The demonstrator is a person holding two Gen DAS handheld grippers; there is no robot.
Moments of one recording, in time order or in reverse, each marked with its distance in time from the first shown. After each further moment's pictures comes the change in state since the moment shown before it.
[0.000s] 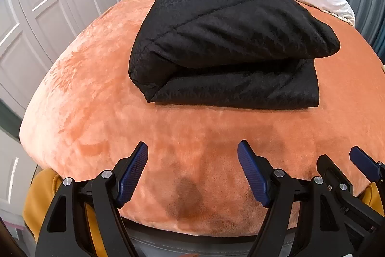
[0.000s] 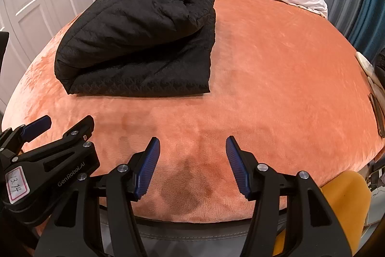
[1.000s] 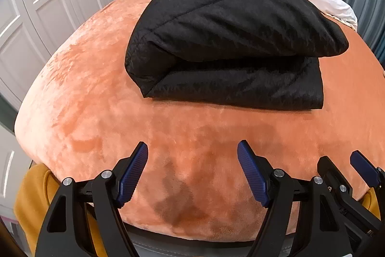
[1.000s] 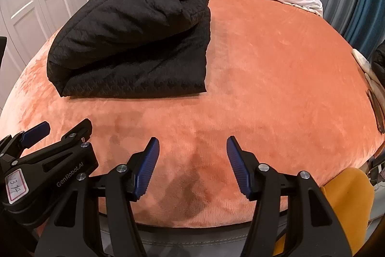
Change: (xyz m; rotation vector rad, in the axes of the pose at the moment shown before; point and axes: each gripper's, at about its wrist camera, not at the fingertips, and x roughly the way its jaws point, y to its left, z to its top) left arm 0.010 -0.003 -0.002 -0.032 0.008 -0.010; right arm 0.005 -0.006 0.001 0.013 -0.011 -0.019
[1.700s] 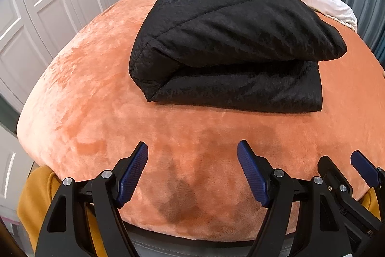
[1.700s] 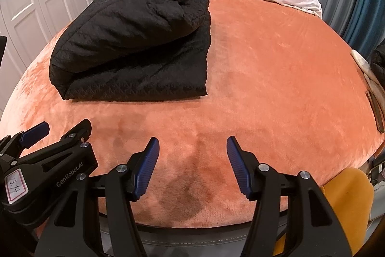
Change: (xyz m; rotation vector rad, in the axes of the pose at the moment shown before) left arm -0.006 0.001 0.005 0.001 -0.012 0.009; right arm -0.004 -0.001 0.001 0.000 -0.014 0.001
